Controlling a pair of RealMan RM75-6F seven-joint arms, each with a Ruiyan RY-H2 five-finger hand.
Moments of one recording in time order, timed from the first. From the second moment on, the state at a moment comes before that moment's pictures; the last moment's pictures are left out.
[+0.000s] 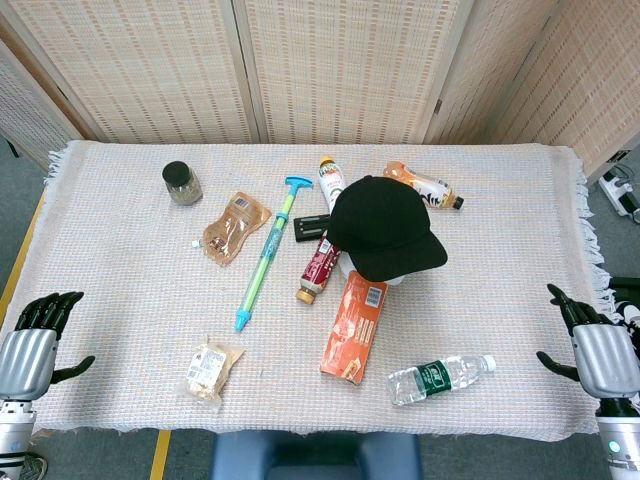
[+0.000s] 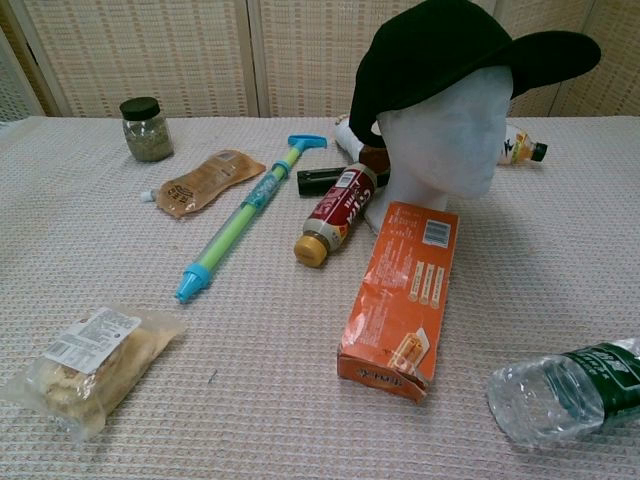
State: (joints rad) left arm -0.13 -1.17 -0.07 -1.59 1.49 1.47 0.10; right arm 0.06 -1.12 0.06 -1.64 -1.49 1.49 -0.12
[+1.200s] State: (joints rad) left arm -0.14 -1.16 -0.06 -1.61 1.50 1.48 0.08; right arm 0.26 -1.14 0.15 -1.66 -1.69 1.46 -0.10
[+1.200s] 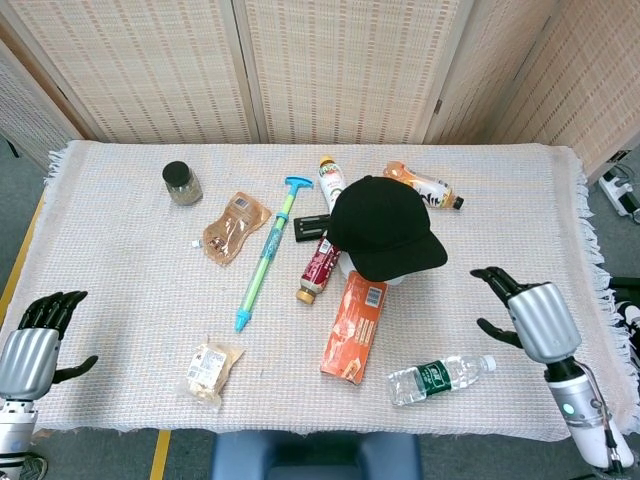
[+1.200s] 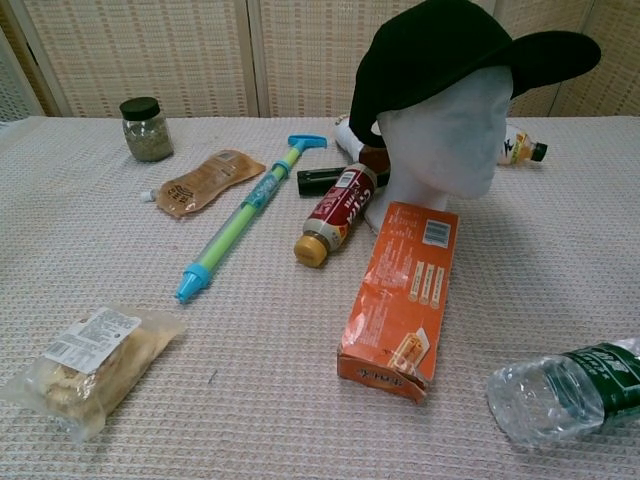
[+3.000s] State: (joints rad) left arm -0.14 -1.15 -0.05 -1.63 1.50 1.46 0.08; right arm 0.65 -1.38 0.39 -1.44 -1.46 1.29 -0.17
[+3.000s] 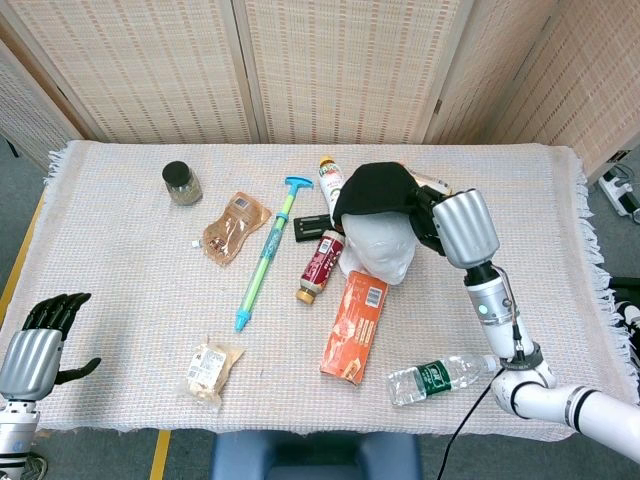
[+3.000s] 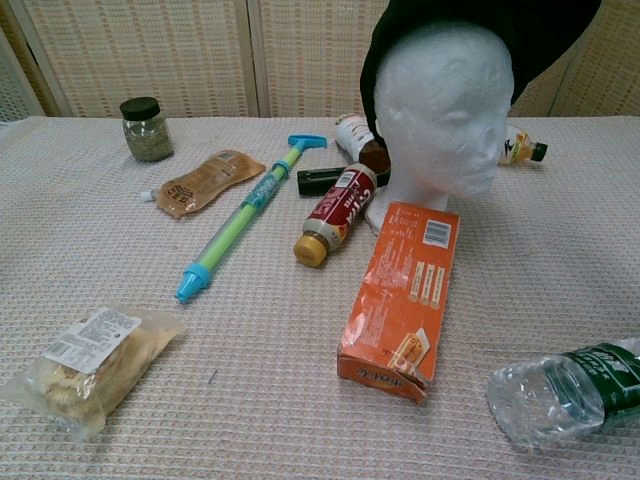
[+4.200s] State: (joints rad) left arm -0.16 -1.15 -0.04 -1.64 1.52 1.43 0.06; right arm 0.52 -1.24 0.22 -1.27 -1.40 1.27 -0.07
